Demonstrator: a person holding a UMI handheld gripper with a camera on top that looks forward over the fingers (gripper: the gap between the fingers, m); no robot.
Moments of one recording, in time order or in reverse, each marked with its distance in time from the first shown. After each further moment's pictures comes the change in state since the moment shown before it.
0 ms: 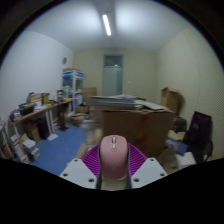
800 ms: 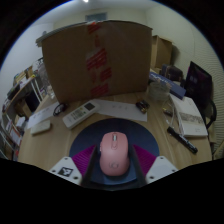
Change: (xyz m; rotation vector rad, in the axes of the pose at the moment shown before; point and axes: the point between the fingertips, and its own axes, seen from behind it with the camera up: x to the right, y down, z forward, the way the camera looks) arm 0.168 0.269 0.056 -0.513 0.044 0.127
